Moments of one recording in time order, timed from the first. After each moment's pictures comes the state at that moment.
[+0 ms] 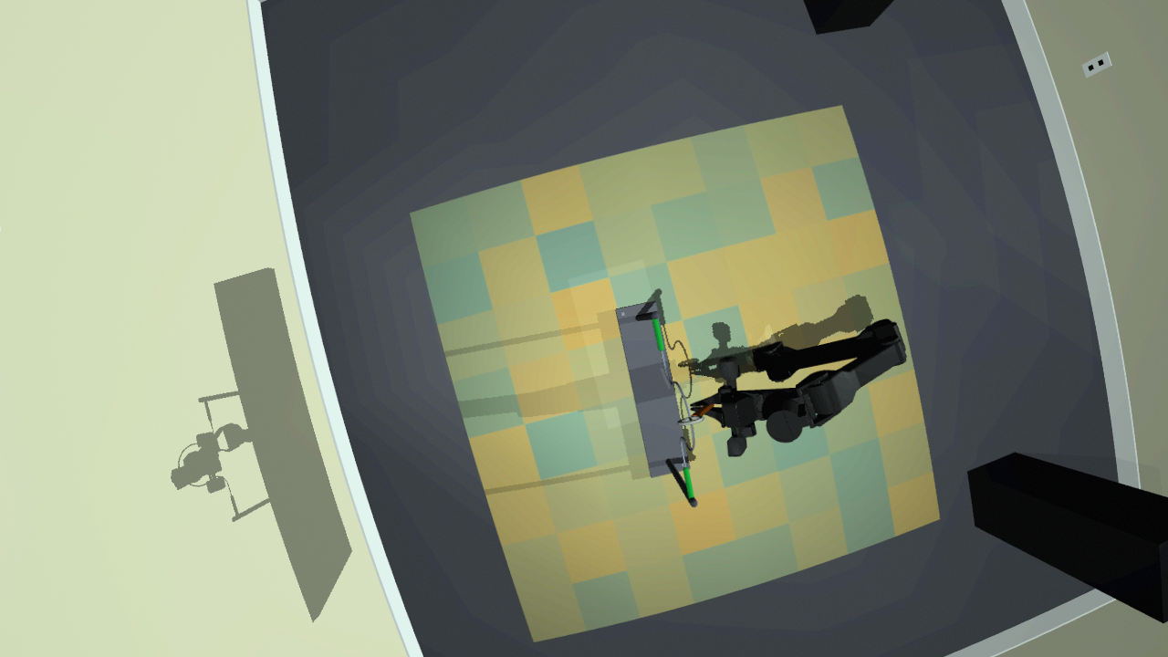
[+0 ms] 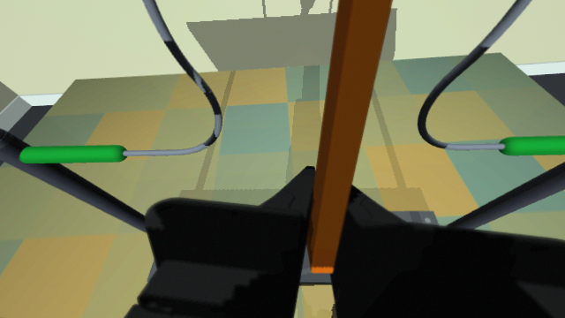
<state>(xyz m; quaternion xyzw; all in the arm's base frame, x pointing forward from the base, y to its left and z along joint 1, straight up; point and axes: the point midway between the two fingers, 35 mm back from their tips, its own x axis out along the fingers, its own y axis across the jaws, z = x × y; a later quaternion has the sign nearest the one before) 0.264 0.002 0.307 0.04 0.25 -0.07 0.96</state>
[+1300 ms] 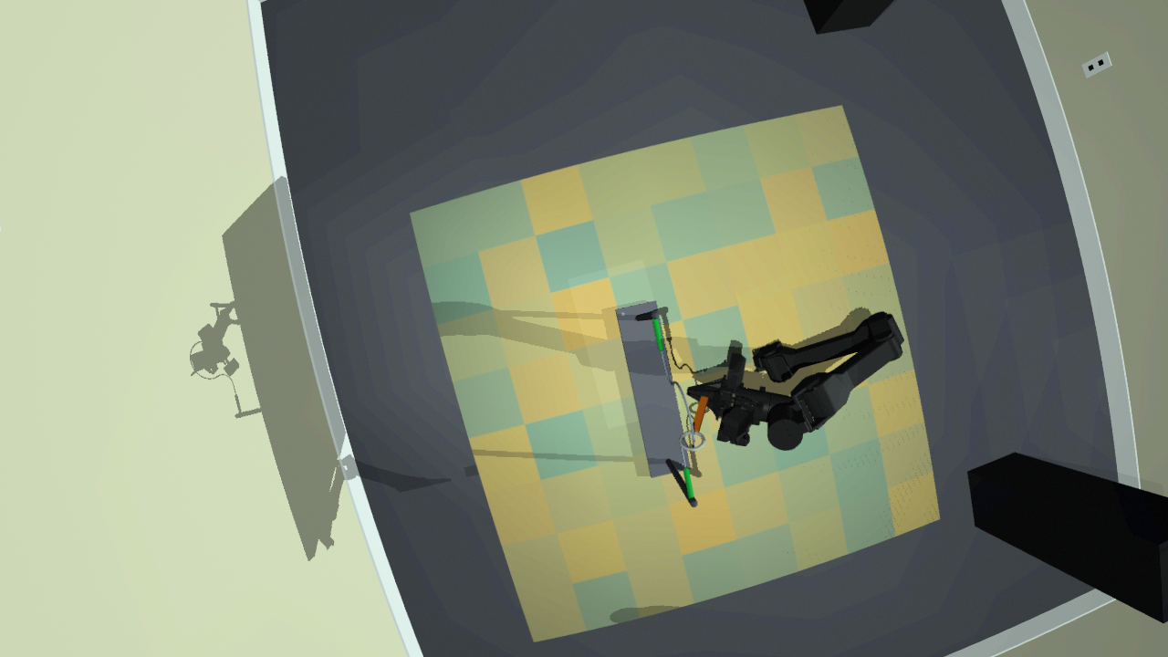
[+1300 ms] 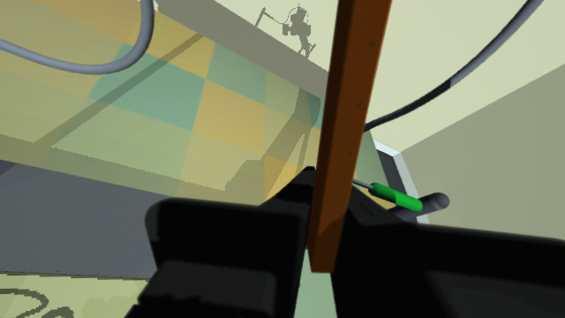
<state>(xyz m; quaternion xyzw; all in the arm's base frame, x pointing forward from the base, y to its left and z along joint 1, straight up) 0.264 -0.024 0.311 -0.25 0.24 -0.15 0.93</state>
